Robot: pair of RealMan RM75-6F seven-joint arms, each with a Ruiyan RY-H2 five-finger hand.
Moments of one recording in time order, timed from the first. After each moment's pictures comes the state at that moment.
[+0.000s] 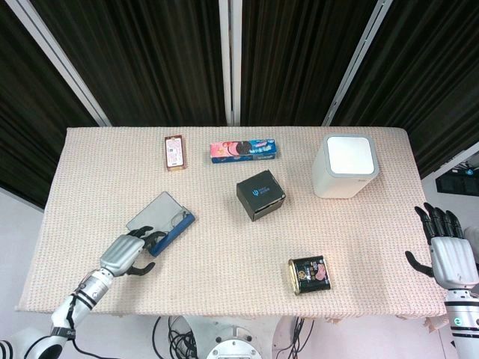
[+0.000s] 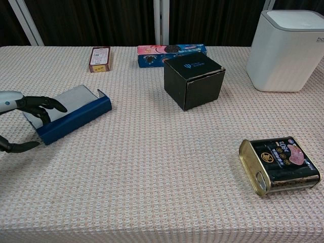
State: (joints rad) left arm -0.49 -1.32 0.06 -1.59 1.47 1.02 -0.09; right arm 0.10 -1.12 0.08 -1.60 -1.42 1.42 -0.04
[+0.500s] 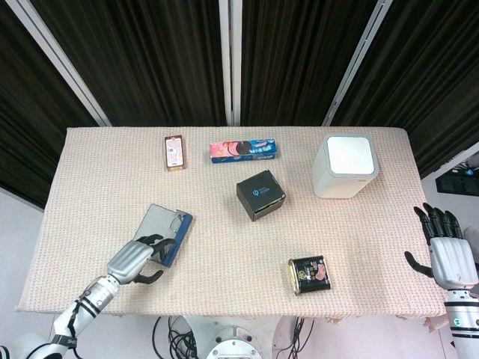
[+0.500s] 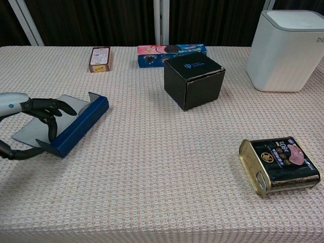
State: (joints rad) left arm -0.49 -1.29 0.06 -1.70 1.52 1.03 -0.05; right arm 0.10 -1.12 0.08 -1.60 -1.43 1.42 -0.04
